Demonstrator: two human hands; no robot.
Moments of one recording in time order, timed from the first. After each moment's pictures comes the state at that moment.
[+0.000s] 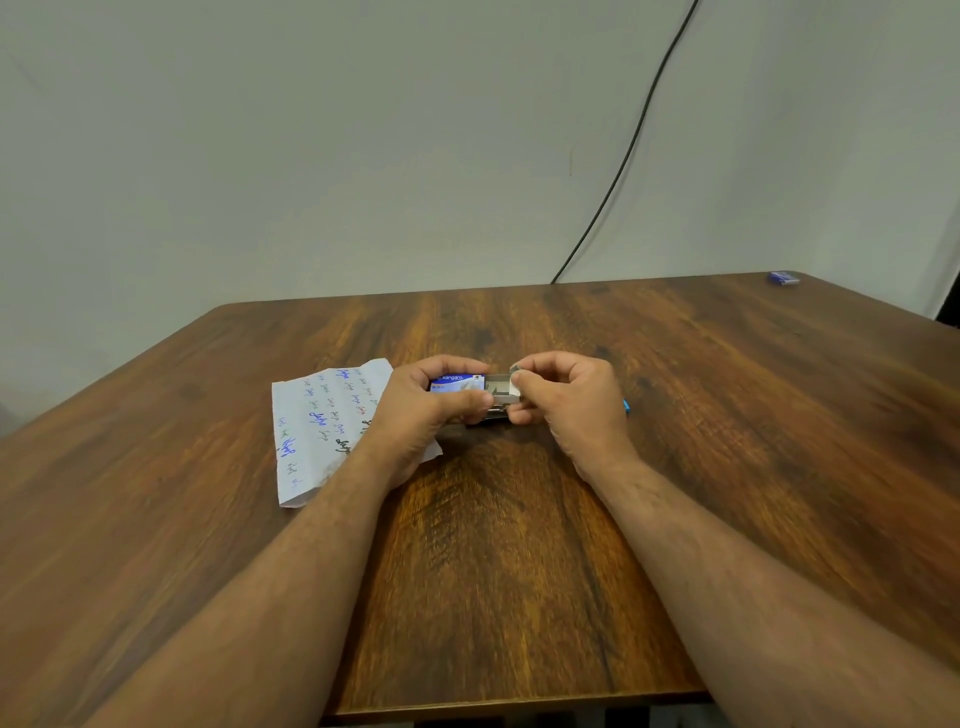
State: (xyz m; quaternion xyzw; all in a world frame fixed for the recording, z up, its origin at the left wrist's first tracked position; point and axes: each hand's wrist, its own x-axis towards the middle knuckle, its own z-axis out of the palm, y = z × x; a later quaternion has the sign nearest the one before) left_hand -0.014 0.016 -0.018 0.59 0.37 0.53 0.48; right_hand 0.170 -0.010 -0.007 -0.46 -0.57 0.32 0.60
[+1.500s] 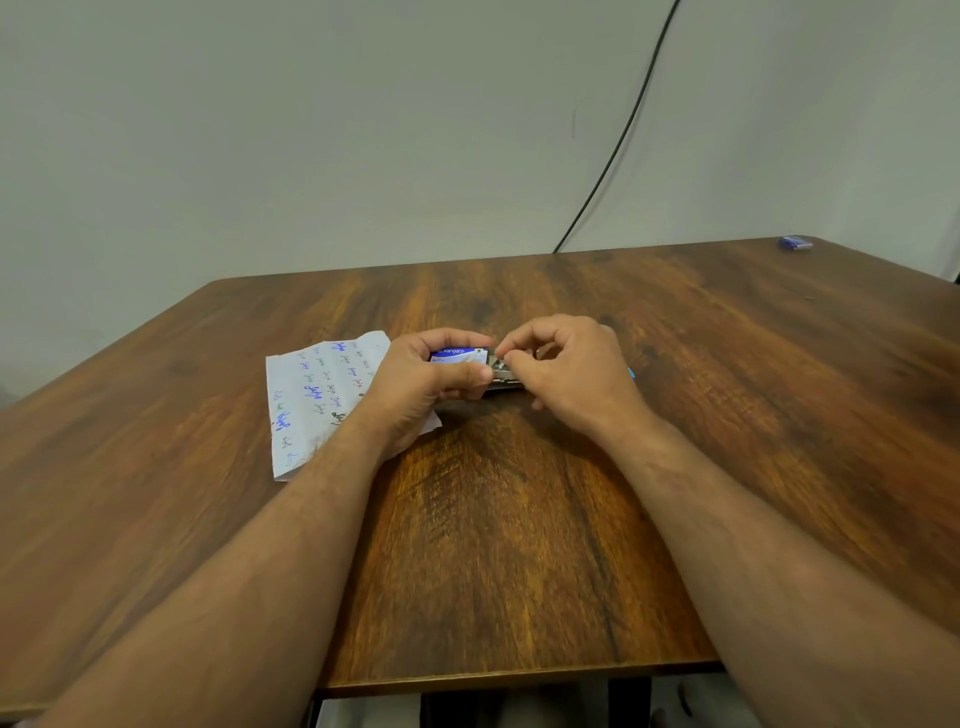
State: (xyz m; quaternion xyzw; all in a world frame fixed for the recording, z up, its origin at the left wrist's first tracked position) left_hand -0.016 0.015 -0.016 0.58 0.36 0.50 0.53; right_hand 0.174 -0.015 0.003 -0.49 -0.71 0.16 0.49
